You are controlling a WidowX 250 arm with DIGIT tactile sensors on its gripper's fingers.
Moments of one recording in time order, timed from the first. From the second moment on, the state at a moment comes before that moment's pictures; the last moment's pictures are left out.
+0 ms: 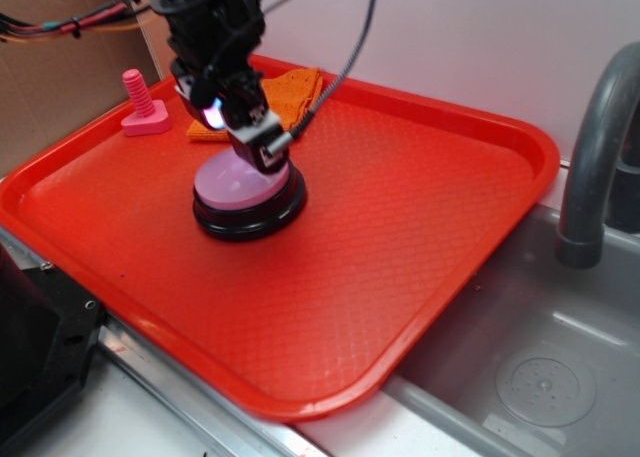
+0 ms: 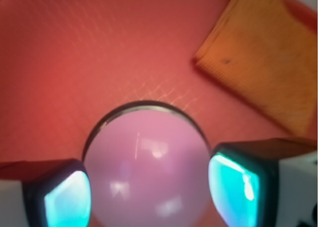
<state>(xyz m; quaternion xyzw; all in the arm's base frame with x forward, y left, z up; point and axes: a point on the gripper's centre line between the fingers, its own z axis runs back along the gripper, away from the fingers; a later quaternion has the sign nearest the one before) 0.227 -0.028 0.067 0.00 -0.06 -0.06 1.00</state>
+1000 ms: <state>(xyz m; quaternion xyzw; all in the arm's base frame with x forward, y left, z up) 0.220 -0.027 0.135 -0.02 -0.04 -0.09 0.99</state>
